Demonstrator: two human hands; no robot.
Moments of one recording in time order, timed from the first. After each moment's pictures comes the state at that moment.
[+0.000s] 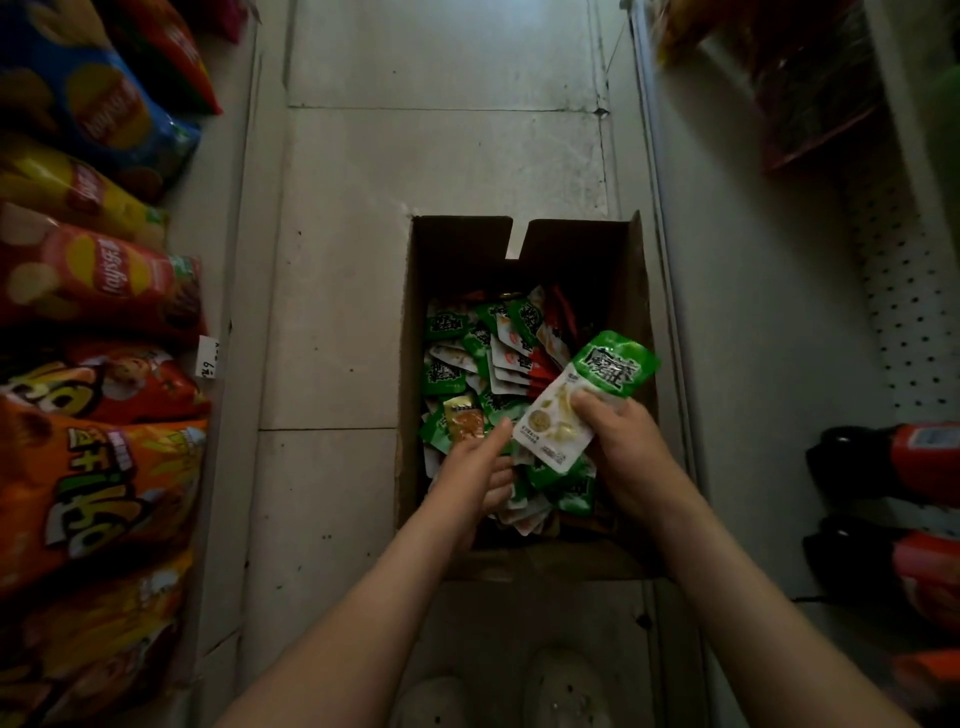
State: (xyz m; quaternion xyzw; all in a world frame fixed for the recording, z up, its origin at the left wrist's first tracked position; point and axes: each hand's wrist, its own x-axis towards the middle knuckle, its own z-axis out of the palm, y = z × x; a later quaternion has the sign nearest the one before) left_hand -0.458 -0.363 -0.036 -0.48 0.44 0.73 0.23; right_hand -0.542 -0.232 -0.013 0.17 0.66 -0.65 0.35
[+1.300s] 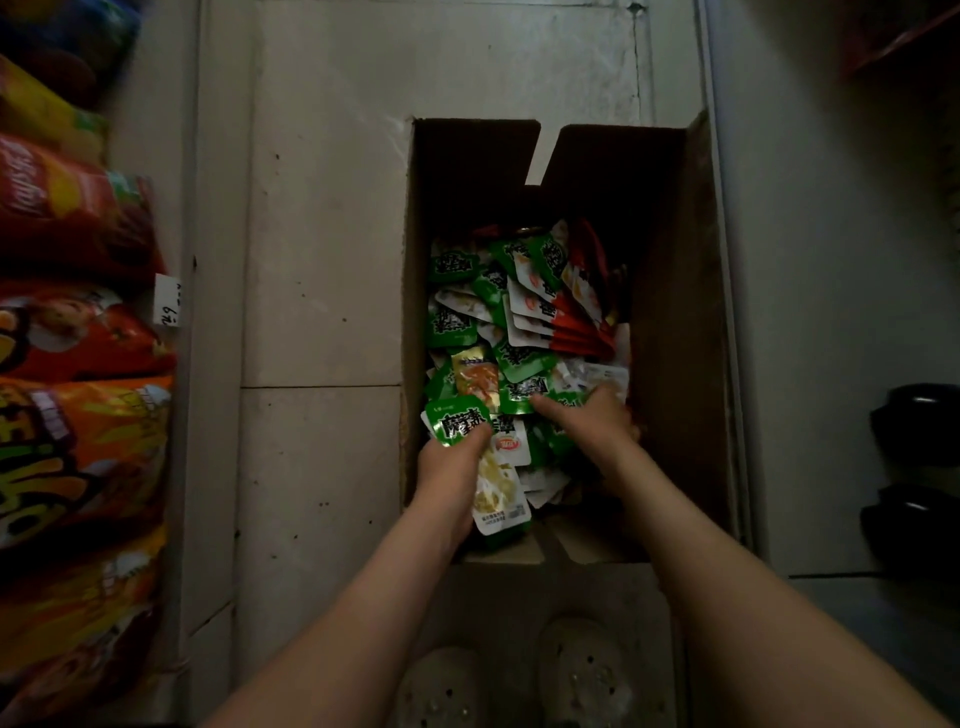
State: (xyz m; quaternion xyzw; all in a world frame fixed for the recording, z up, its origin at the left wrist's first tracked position) left_hand -0.430 -0.371 -0.104 -0.58 0.39 0.70 0.15; right_hand -0.527 -0.245 -0.132 0.18 0.84 -0.28 0.42
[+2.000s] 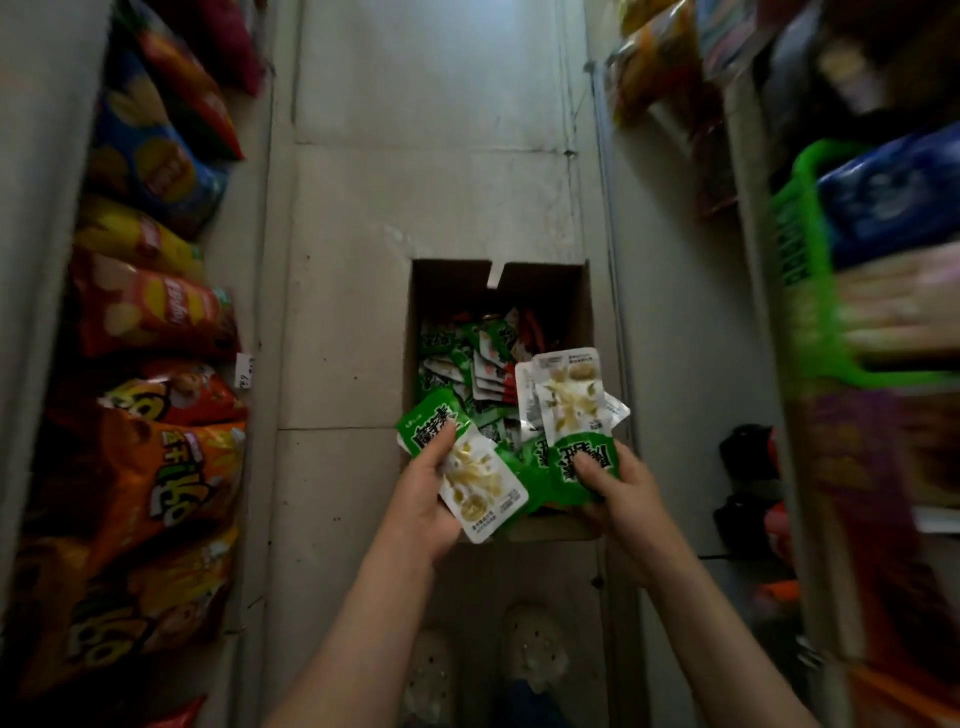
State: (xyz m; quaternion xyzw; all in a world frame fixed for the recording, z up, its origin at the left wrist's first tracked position) left_hand -0.439 -0.375 0.076 -0.54 0.14 0.82 0.13; right_hand -0.491 -0.198 0.100 0.24 0.66 -0.61 0.36
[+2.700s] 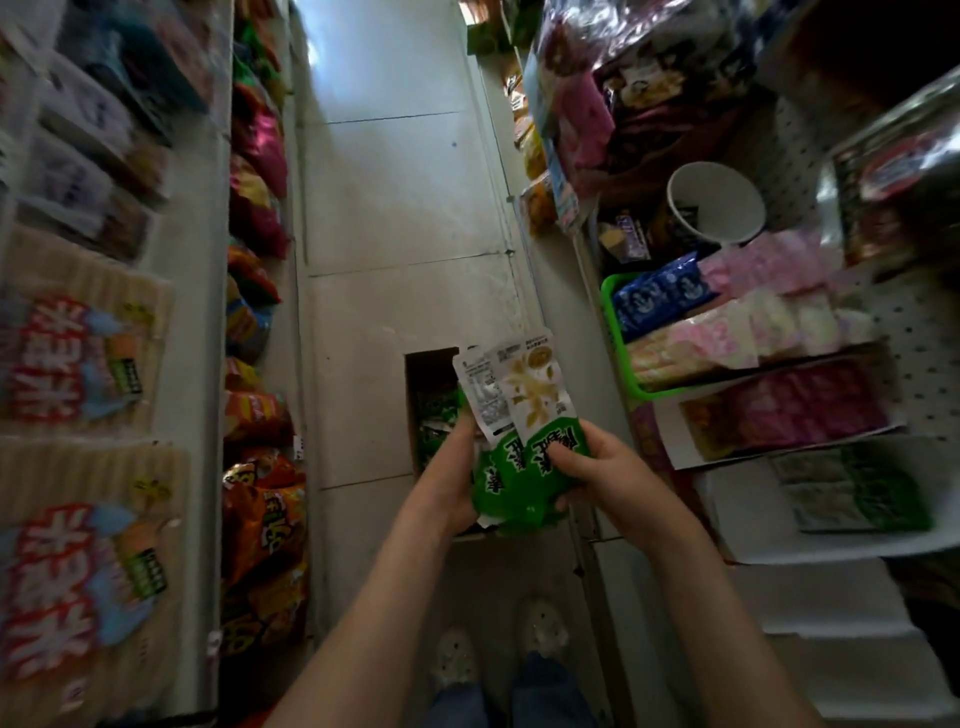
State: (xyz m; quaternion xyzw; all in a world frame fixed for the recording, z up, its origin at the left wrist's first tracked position) left_hand -0.468 -0.354 0.336 -0.31 0.33 0.85 0.27; right_hand -0.494 -0.194 0.369 0.11 0.61 -0.67 0.39
